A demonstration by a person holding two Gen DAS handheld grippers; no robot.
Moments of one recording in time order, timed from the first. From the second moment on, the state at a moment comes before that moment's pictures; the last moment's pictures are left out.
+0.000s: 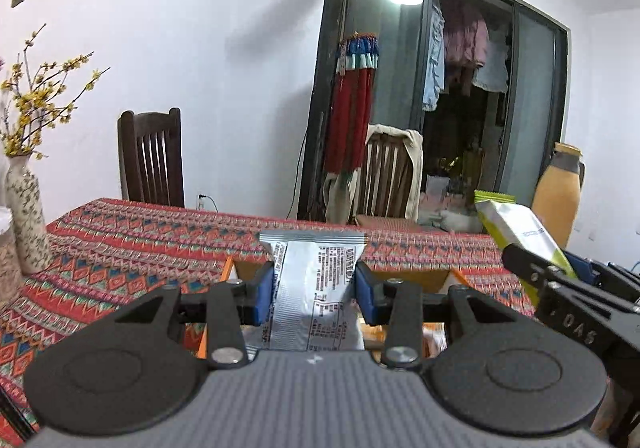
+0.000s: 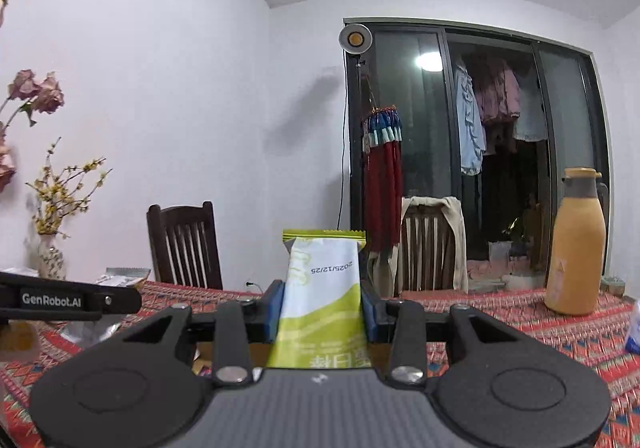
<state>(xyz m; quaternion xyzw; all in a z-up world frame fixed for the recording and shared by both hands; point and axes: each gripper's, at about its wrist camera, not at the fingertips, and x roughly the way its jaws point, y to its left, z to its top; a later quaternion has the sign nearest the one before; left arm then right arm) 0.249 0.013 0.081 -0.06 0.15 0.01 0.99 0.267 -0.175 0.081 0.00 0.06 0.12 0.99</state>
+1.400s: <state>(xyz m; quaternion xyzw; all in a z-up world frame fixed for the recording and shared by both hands) 0.283 0.034 0.033 -0.11 0.17 0.06 0.98 0.311 -0.189 0.036 0.05 0.14 0.10 0.98</state>
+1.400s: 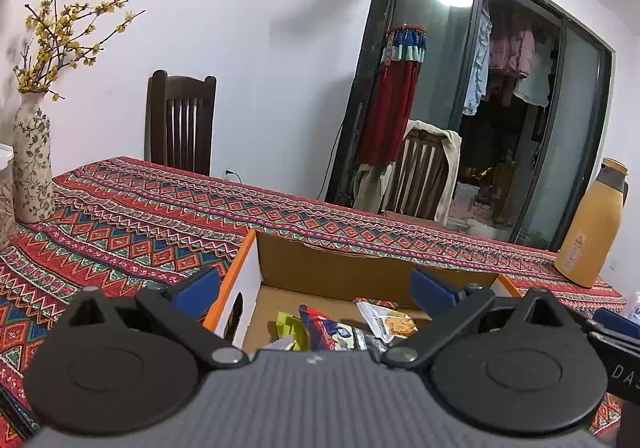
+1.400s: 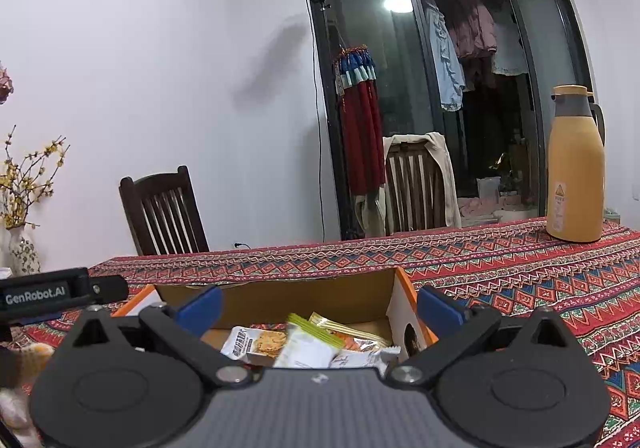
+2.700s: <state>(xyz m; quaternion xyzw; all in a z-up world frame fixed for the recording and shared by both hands) 0.183 0.046 -0.002 -0.07 0.21 0.04 0.97 0.188 -0.202 0.014 0.00 0.17 0.10 0.98</state>
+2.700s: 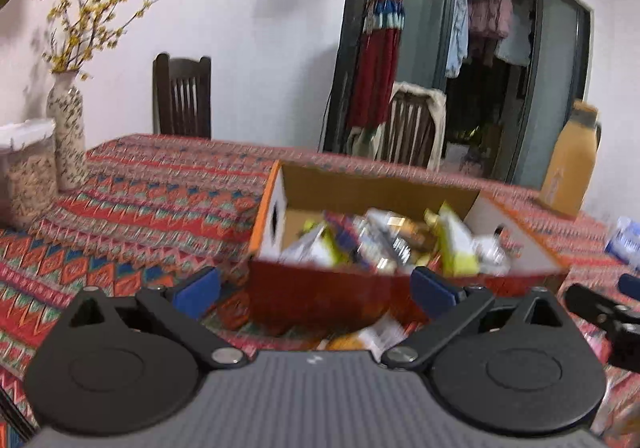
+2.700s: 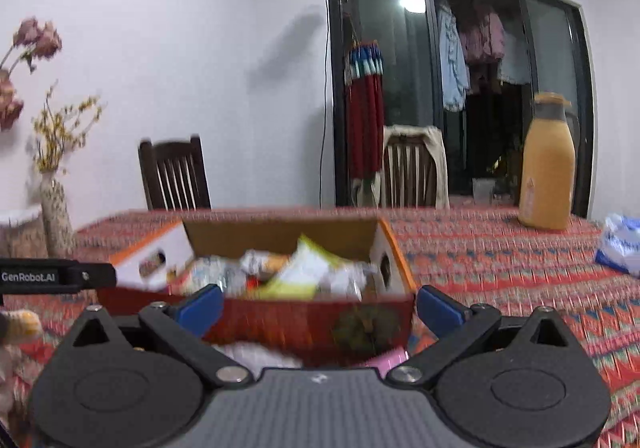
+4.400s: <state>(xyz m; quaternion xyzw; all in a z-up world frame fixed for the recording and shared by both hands) 0.183 0.057 -0.032 -0.09 0.24 0.03 0.97 0.158 -0.207 -0.045 -0.05 0.28 0.11 0.95</state>
